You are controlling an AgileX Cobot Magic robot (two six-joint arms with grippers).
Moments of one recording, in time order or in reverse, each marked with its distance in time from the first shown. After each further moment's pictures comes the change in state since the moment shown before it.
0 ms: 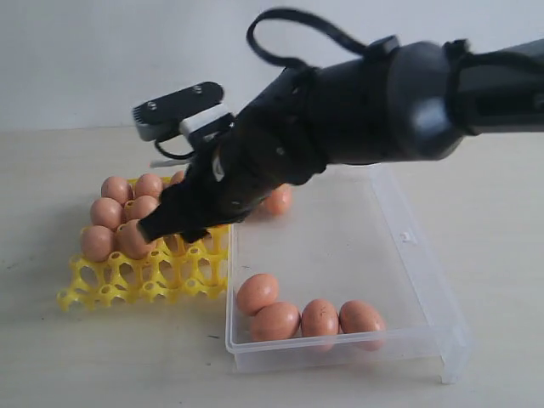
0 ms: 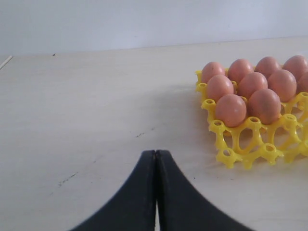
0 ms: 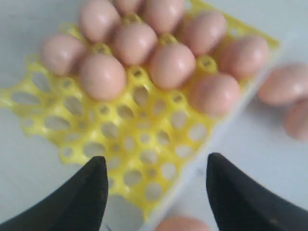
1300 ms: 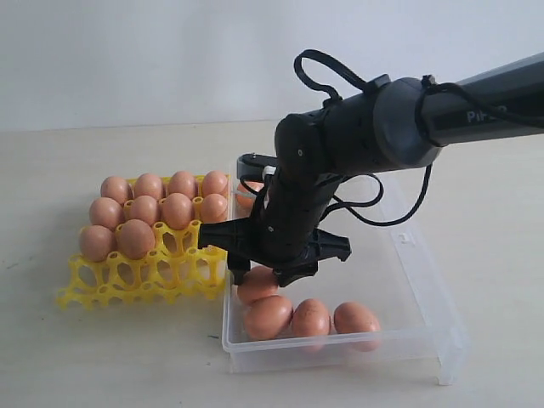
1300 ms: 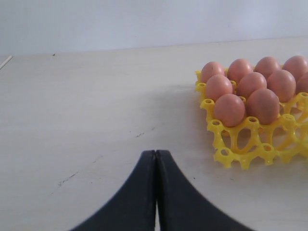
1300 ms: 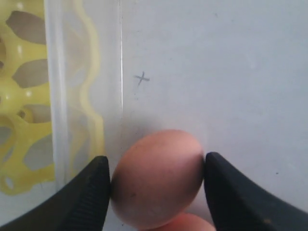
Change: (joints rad) left arm 0.000 0.000 0.000 0.000 0.000 0.000; right arm -0.140 0.160 0.000 0.332 0.182 0.237
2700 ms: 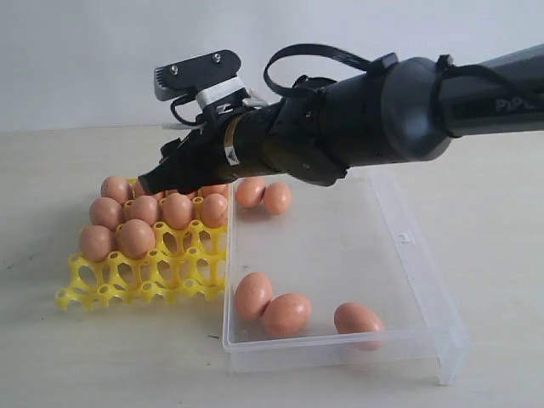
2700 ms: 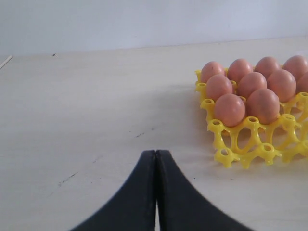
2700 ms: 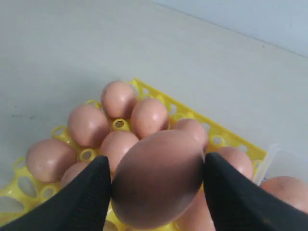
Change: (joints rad) left arm 0.000 0.000 0.000 0.000 0.000 0.000; right arm 0.059 -0.070 0.000 -0.663 -0.645 0.019
